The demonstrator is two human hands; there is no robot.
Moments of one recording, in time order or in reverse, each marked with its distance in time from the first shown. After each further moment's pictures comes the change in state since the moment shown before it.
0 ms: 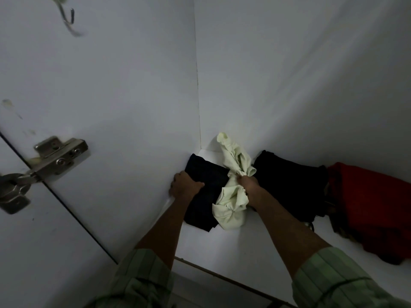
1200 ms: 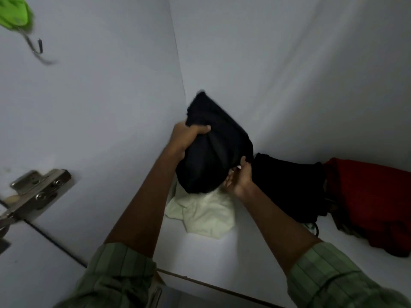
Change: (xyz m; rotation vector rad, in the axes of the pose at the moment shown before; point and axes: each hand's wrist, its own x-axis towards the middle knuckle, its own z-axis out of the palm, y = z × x) left_hand -0.008 0.135 -0.144 -0.862 -0.212 0.407; right_hand -0.035 -0.049 0.030 0.706 -0.110 -0.102
